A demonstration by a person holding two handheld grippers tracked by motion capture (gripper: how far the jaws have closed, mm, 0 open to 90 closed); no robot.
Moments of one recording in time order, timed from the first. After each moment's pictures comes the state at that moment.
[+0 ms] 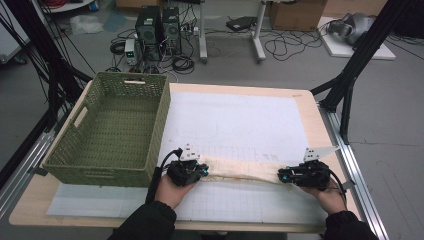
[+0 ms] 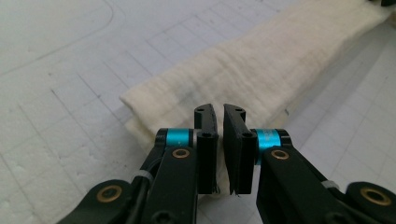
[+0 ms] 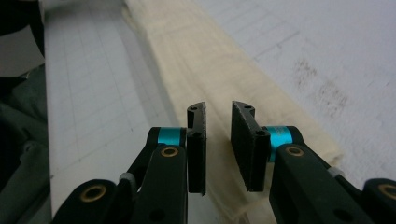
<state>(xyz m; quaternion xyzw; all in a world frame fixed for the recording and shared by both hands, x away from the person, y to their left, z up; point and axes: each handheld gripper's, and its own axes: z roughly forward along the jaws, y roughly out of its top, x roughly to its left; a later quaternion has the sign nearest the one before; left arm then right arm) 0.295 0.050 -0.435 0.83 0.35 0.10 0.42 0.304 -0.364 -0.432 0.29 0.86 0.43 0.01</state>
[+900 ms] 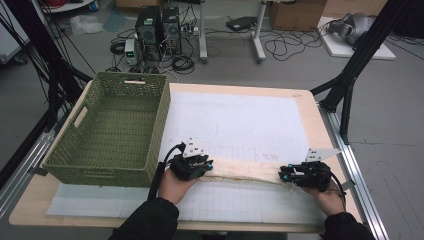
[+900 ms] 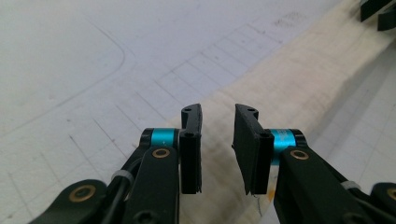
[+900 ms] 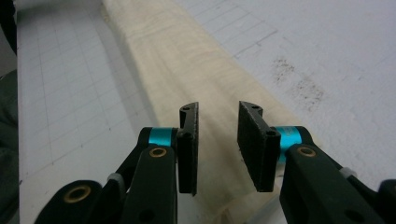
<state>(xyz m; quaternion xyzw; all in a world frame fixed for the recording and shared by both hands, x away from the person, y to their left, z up) 0.306 0.040 -0.426 0.82 0.33 0.13 0.44 0.301 -0.367 -0.435 0.29 0.85 0.44 0.04</state>
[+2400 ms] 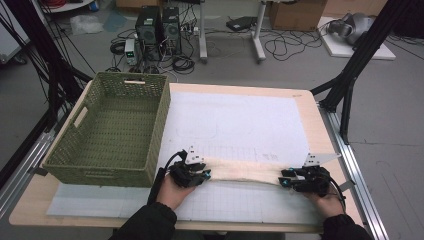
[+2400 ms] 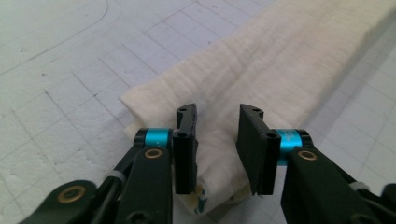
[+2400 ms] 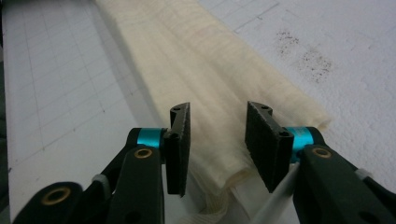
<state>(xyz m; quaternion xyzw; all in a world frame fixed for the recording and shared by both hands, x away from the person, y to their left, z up) 0.297 0.043 -0.441 0.84 0.33 0.12 0.41 0.294 -0.368 -0.444 0.31 0.85 0.43 0.05</state>
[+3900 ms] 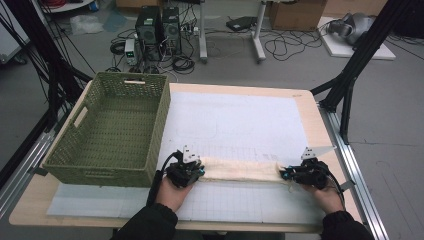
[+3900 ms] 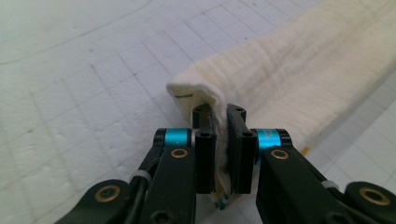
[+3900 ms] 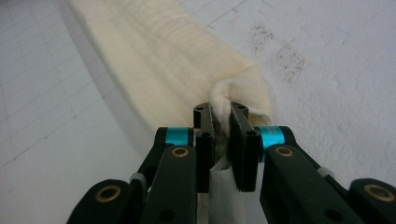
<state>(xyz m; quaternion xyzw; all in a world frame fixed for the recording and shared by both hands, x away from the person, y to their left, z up) 0.290 0.051 -0.438 0.82 0.39 0.17 0.39 0.315 -0.365 -0.438 0.33 0.86 0.39 0.04</state>
